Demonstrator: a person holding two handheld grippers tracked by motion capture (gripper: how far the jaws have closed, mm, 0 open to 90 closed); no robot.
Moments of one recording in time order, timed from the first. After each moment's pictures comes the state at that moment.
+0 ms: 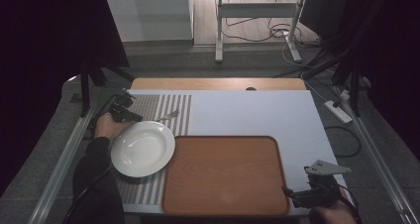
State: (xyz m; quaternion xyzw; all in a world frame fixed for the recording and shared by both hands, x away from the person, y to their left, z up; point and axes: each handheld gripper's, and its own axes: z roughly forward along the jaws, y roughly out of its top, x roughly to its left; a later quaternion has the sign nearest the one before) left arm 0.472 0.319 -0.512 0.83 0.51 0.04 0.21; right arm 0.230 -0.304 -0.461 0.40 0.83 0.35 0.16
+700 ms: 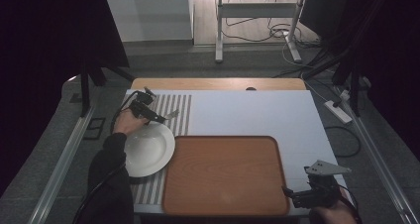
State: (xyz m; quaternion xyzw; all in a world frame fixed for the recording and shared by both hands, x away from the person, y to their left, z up) left arm 0.496 0.252 -0.518 0.87 0.46 0.03 0.19; right arm 0.229 -0.304 -0.461 0.40 0.83 0.35 0.16
